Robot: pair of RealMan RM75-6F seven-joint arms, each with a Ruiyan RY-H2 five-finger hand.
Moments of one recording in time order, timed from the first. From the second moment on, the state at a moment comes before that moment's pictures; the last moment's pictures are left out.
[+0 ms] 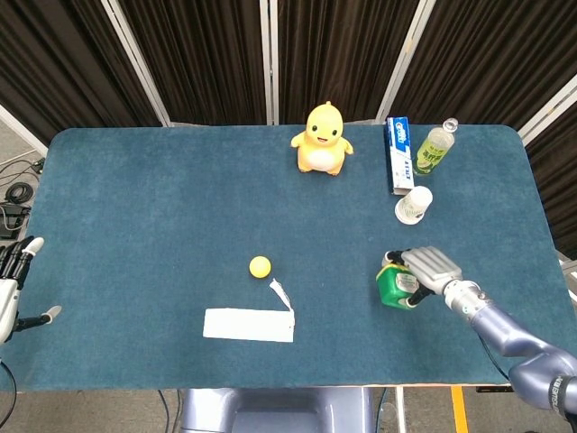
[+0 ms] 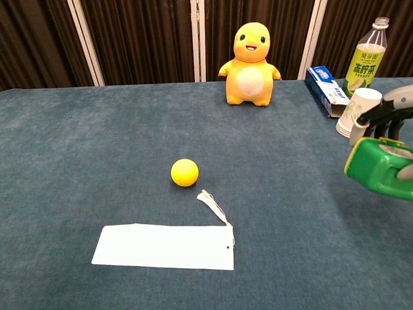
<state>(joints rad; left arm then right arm) -0.11 -1.08 -0.06 -1.64 1.44 1.44 -0.02 0.76 -0.98 0.05 -1.70 -1.26 0.56 0.16</state>
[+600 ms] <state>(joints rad) -0.12 -1.06 -0.06 -1.65 1.42 1.41 -0.02 0.98 -1.00 -0.11 -1.70 -0.87 0.41 -0.12</state>
